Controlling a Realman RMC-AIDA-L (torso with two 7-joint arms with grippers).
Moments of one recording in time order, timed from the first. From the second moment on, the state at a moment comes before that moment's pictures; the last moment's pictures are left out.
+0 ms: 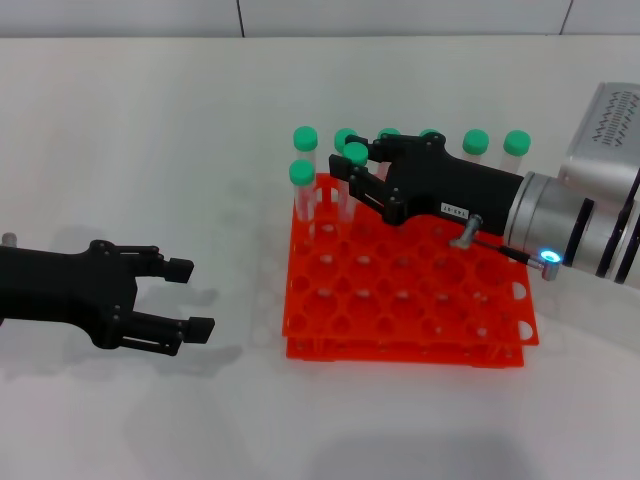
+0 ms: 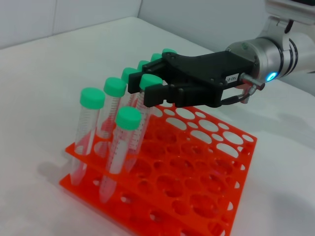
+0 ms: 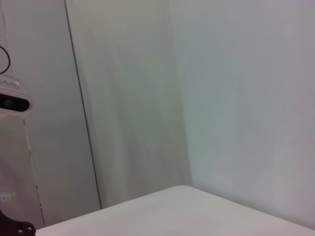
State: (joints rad) left arm -0.39 -2.05 0.82 1.04 2.13 1.82 -1.67; right arm 0.53 2.03 -1.93 -0.58 -0.55 -0.94 0.93
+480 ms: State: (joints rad) left arm -0.39 -2.04 0.82 1.04 2.13 1.82 -1.67; right arm 0.53 2.03 -1.93 -0.58 -0.55 -0.95 0.93
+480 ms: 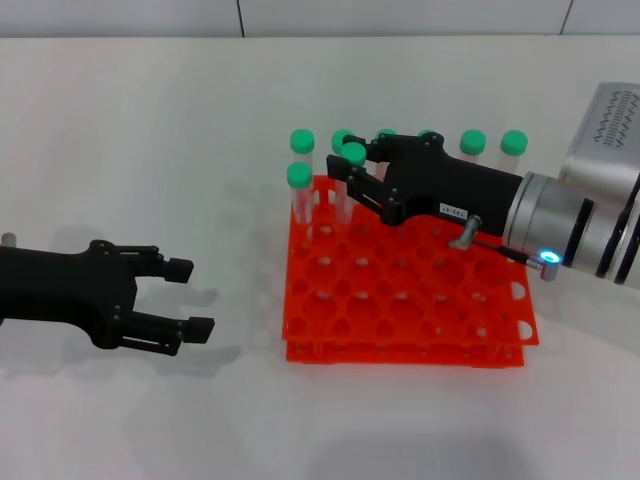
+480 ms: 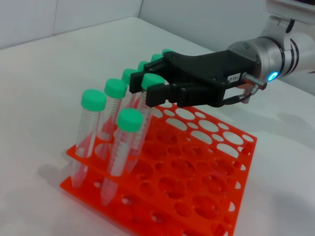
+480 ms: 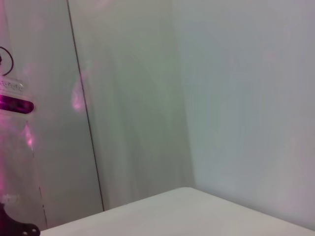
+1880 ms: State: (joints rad) left arm -0.37 -2.05 0.81 1.04 2.11 1.83 -1.64; right arm 0.49 2.00 -1.88 -0.59 -0.56 -1.17 0.92
